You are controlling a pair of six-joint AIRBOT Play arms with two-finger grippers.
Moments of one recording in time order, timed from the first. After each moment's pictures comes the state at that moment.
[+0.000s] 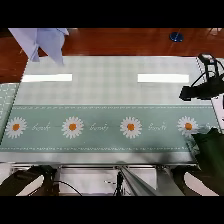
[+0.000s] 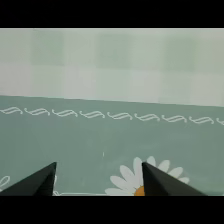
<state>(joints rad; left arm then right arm) -0.18 -1.01 1.78 1.63 -0.81 -1.63 -0.09 -1.11 1.08 -1.55 1.21 1.46</state>
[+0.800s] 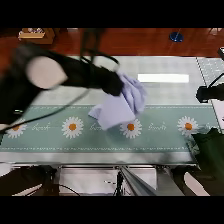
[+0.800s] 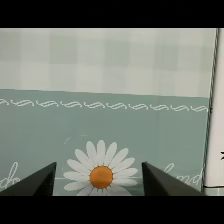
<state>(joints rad) -0.76 -1.25 1.44 1.36 -1.03 -1.64 -0.09 -0.94 1.08 -1.70 1.27 1.46</state>
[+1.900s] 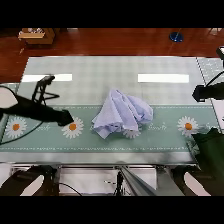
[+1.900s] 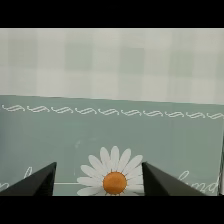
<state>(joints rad) -0.12 -0.89 0.76 1.12 -1.32 -1.35 -0.09 -0.95 1.07 -1.65 1.25 1.46</state>
